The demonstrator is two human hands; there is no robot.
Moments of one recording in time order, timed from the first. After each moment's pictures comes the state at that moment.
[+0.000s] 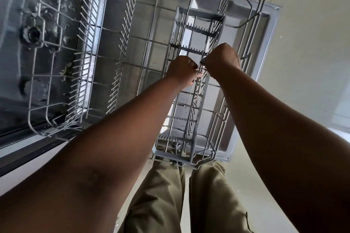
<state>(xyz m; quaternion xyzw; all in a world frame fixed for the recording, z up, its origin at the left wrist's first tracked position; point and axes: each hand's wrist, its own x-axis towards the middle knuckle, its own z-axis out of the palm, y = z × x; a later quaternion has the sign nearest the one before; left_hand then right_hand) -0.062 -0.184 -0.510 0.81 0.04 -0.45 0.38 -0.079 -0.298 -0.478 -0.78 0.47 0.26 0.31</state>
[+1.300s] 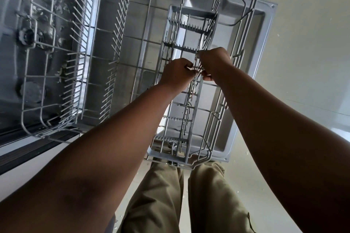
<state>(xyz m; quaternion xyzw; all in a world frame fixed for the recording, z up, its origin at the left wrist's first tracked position) -0.079 -0.187 -0.516 0.89 -0.07 -0.36 0.28 -0.088 -0.303 -0.499 -0.64 0.54 0.24 0.49</state>
